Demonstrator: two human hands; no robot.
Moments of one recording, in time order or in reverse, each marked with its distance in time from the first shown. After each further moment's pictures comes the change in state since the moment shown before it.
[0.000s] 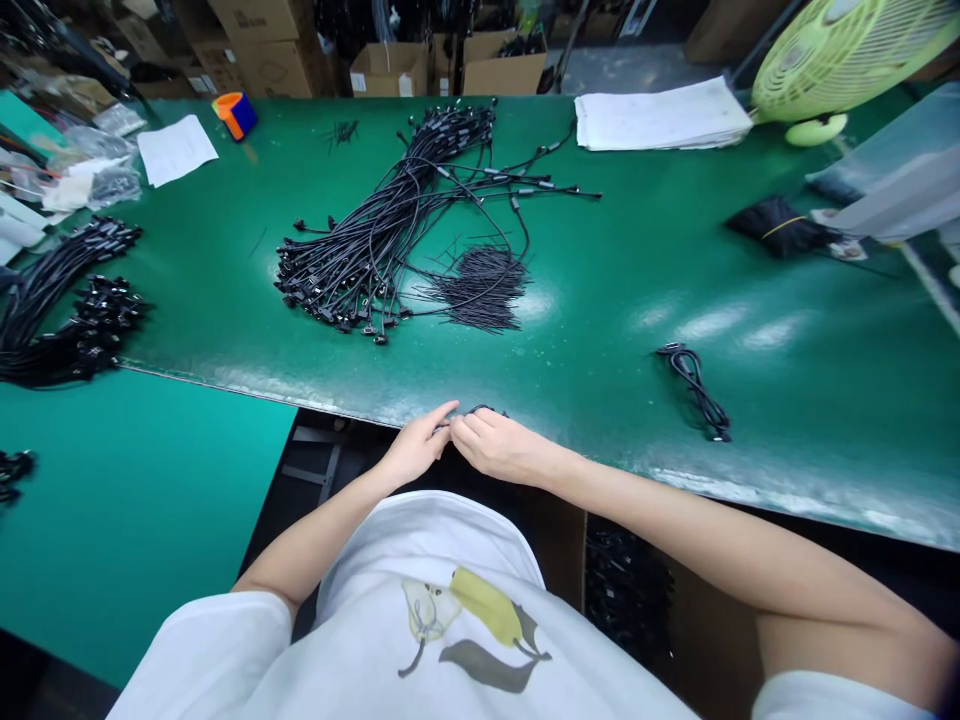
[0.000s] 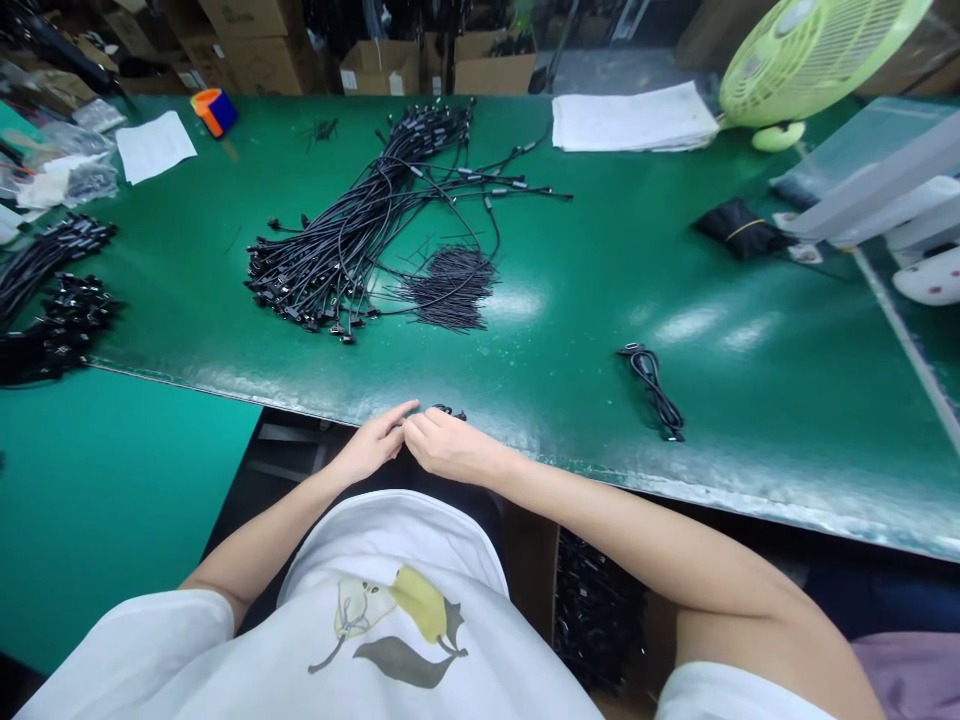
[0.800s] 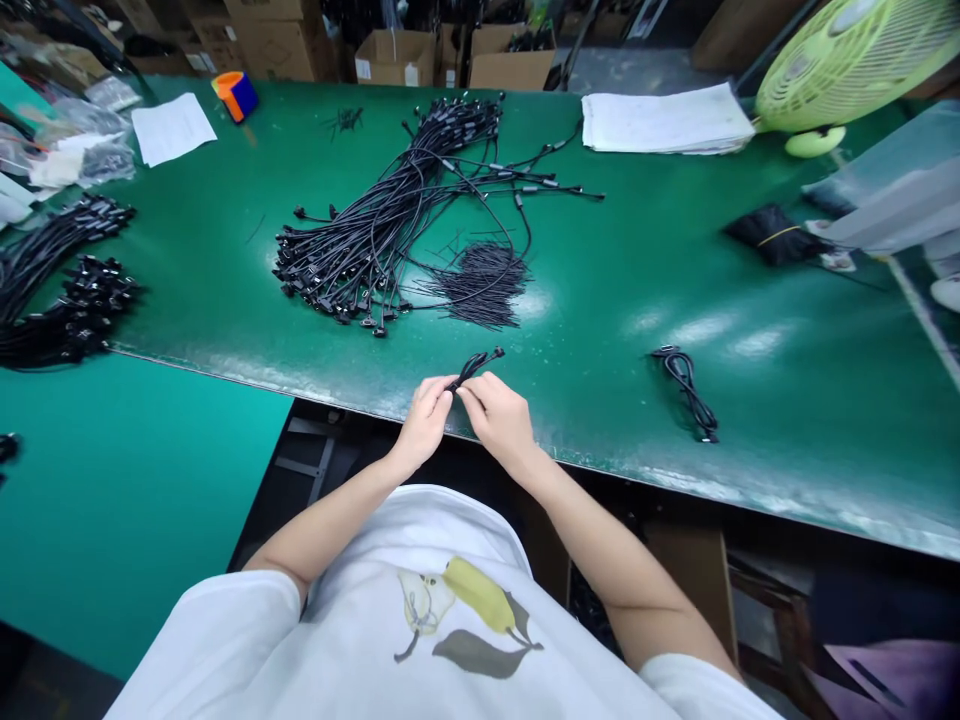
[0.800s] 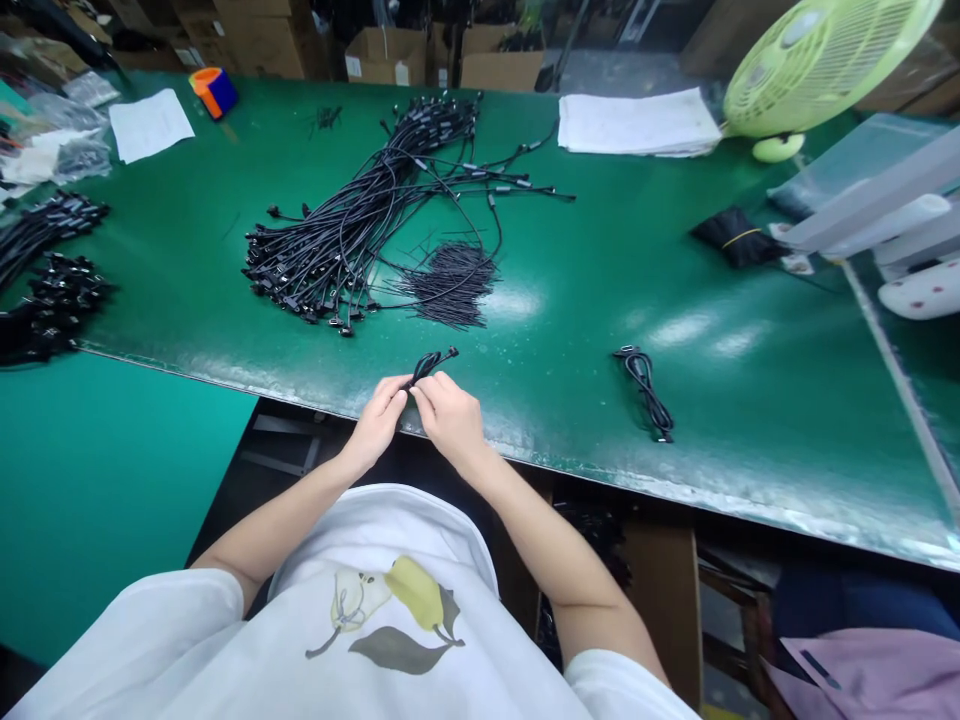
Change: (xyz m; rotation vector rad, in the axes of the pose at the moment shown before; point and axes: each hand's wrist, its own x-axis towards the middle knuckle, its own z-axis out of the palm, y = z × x) left_hand 0.021 0.005 0.019 -0.130 0.354 0.284; right_hand 0.015 -0.012 0.024 0.777 0.217 1.072
